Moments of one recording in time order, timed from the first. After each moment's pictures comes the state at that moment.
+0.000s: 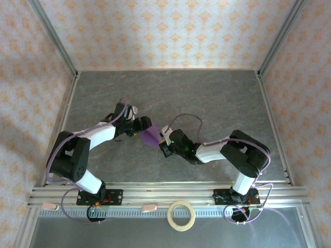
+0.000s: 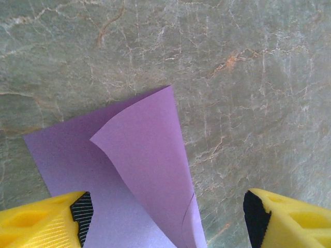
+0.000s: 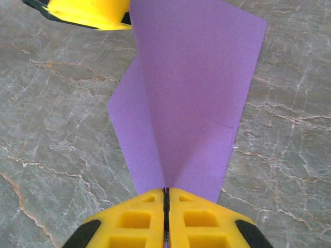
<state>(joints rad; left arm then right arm) -0.26 1.57 0.79 -0.14 0.40 -0.71 0.92 1.72 0.64 0.45 -0.03 0.23</state>
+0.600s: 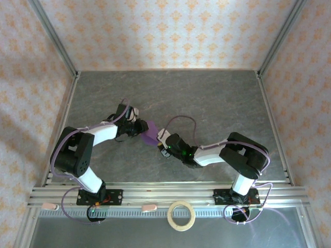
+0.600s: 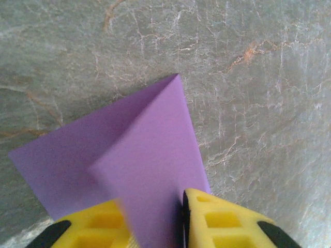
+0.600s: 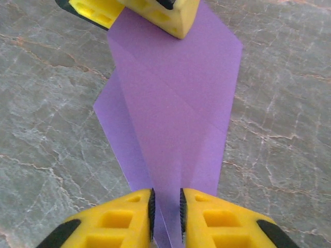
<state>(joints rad) -0.26 1.62 0.79 -0.11 0.42 -0.72 1.00 1.72 0.64 0.45 0.19 0.04</state>
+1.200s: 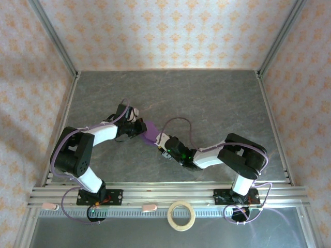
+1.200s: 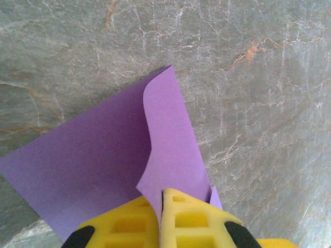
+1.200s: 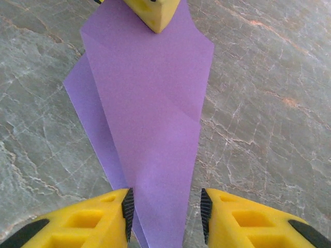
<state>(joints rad) -0.26 1.62 0.78 -0.11 0.43 -0.72 1.04 1.73 0.62 0.49 0.34 -0.16</state>
